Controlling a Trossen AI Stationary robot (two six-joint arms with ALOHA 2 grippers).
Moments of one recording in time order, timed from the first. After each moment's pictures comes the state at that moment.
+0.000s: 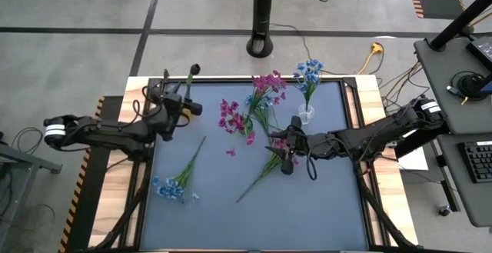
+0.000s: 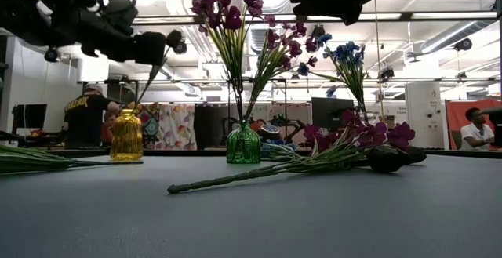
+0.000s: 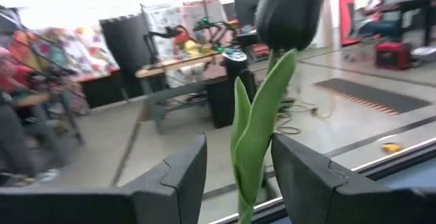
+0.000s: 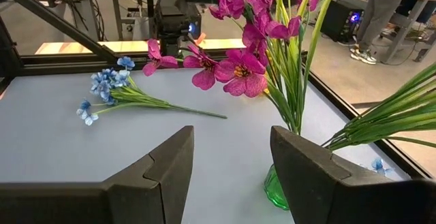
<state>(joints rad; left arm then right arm) 0.19 0.97 0.27 0.81 -1.11 0.27 0.25 1.29 0.78 0.21 0.50 0.07</state>
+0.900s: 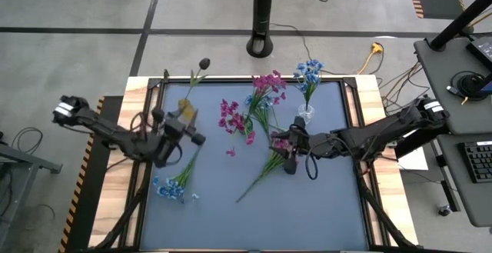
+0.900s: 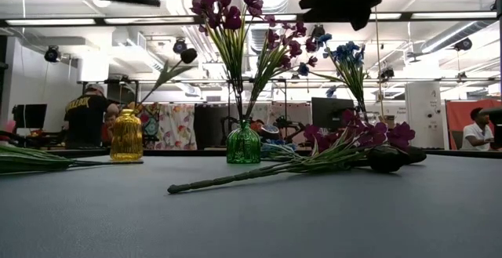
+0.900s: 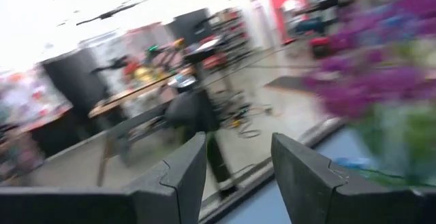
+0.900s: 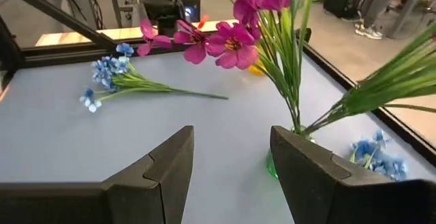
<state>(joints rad) -0.43 1.00 0.52 0.66 -1.47 0.48 0.26 1.24 0.77 0.09 0.49 0.17</state>
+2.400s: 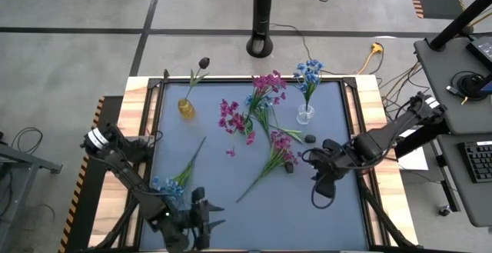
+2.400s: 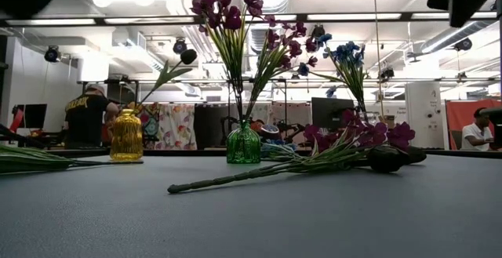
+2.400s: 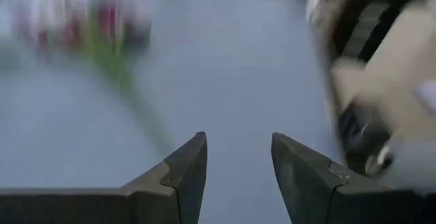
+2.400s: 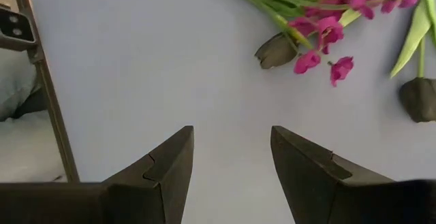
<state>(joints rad) -0.91 1.73 1.02 -0.15 -0.83 -0.84 0.52 1.24 1.12 -1.05 0.12 0.85</state>
